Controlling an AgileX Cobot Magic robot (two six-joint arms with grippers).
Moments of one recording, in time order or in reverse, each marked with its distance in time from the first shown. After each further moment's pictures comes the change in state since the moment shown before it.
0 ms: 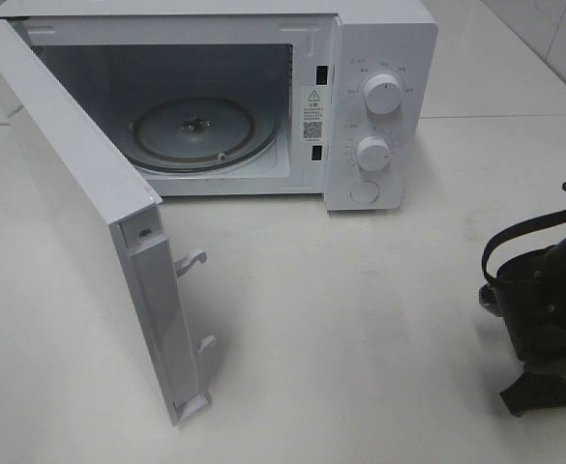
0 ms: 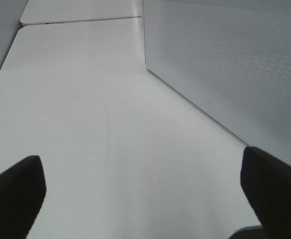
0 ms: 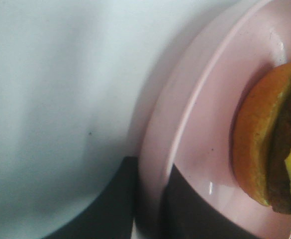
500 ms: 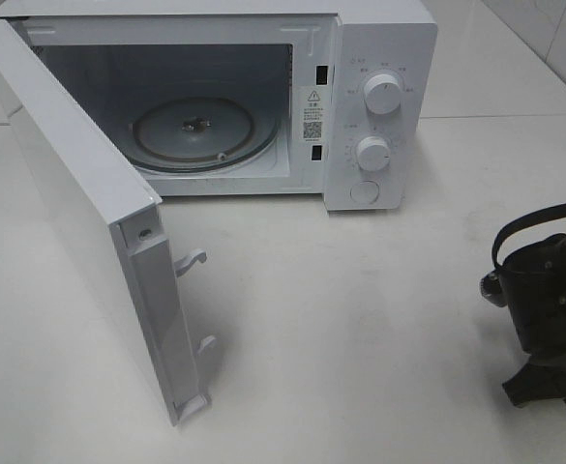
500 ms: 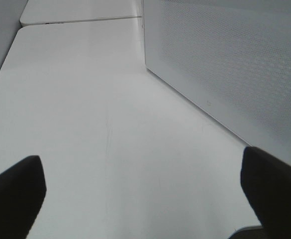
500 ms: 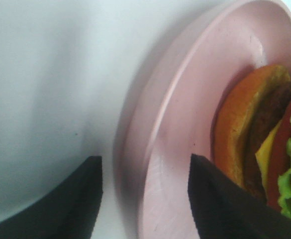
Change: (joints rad) left arm 0.000 0.000 0.000 0.000 0.000 0.000; right arm 0.019 -0.065 -0.001 0.021 0.027 -0.046
